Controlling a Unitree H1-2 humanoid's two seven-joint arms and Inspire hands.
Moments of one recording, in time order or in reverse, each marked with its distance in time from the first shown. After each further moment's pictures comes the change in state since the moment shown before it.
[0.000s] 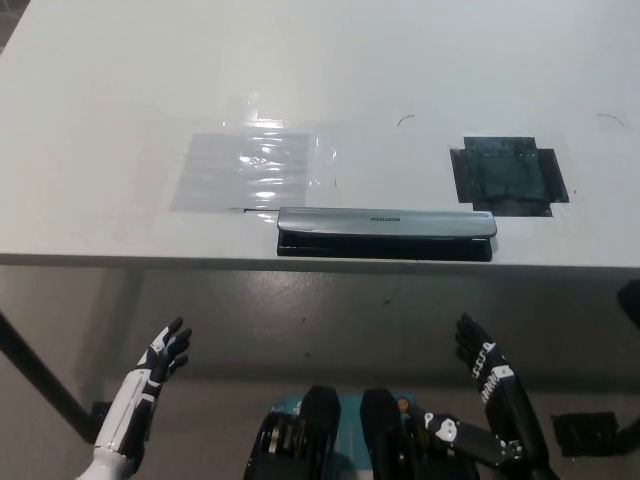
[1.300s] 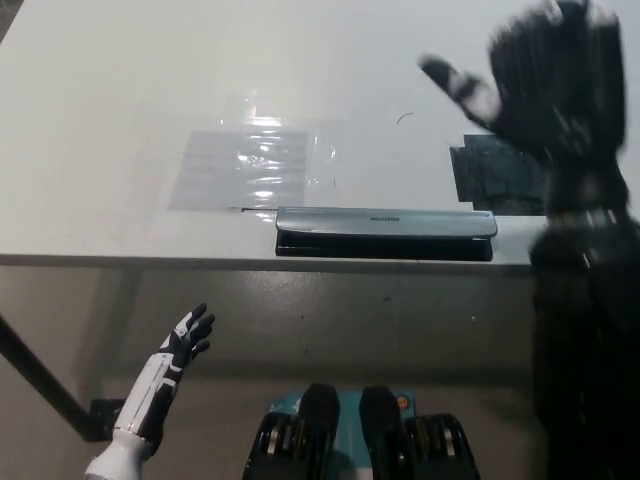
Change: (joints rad) left_arm -0.057 -0.004 -0.031 0.020 0.002 0.002 -0.008; right_arm -0.772 0.071 -0.132 -0.312 0.112 0.385 -0.084
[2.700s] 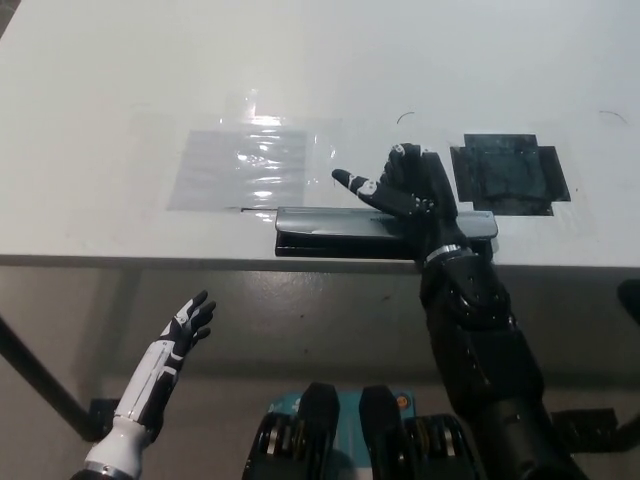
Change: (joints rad) left_arm -0.026 0.004 0.001 0.000 0.003 -0.002 0.000; right_arm -0.003 0.059 -0.042 0.885 0.006 -0.186 -0.040
